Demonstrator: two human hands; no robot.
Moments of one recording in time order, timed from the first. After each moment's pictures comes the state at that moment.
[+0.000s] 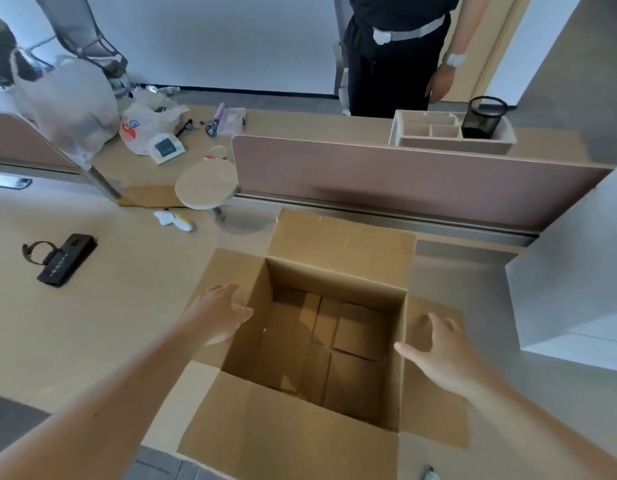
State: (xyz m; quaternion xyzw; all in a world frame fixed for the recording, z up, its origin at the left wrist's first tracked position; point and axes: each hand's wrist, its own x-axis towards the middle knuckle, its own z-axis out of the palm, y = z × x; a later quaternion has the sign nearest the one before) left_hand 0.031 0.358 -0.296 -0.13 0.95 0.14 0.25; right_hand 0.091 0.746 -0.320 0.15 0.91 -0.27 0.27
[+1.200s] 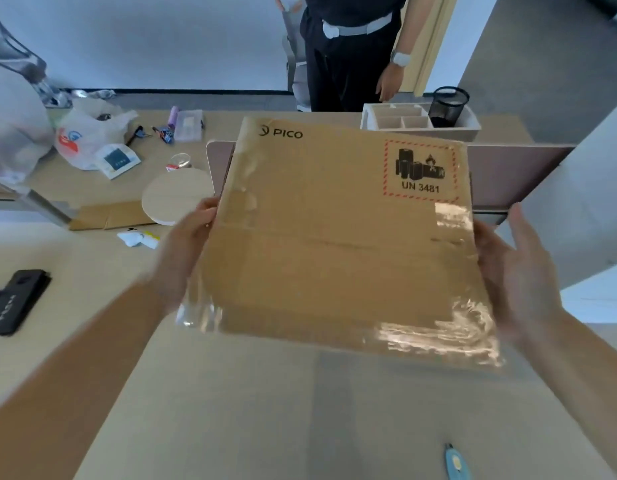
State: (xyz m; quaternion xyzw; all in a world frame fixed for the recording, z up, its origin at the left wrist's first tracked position) left_hand -0.040 0.342 -0.191 -0.05 0.57 0.80 0.19; right_hand 0.059 0.713 -0.189 0.17 0.53 -0.83 0.03
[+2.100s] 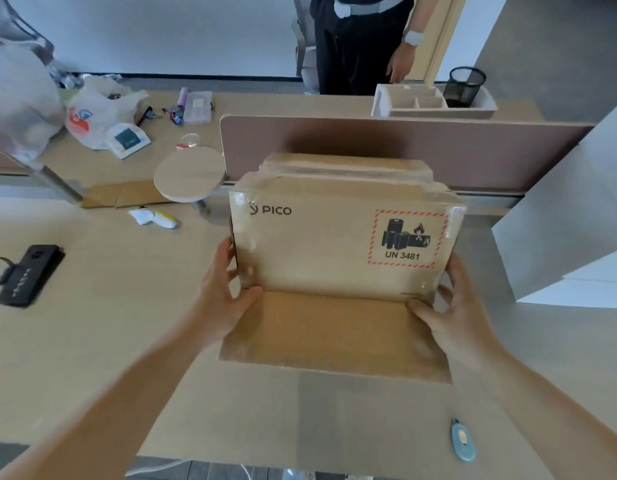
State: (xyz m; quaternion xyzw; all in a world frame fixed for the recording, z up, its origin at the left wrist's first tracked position) left_hand 0.034 0.324 -0.289 0.03 0.82 0.57 0.06; right_hand 0.108 0.671 -0.286 0.14 0.82 -0.55 -0.02
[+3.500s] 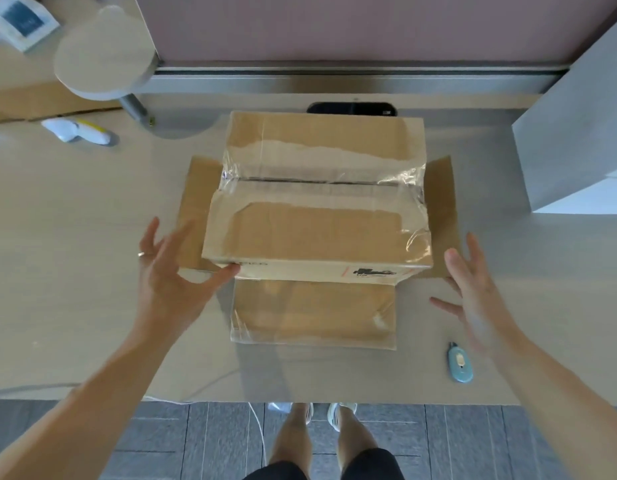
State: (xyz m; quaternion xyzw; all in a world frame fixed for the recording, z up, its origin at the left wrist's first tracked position) left_hand 0.089 0.303 -0.411 -0.04 0.92 0.38 -0.01; right_hand 0.176 0.704 -0.392 0.32 0.69 -0.64 0.09
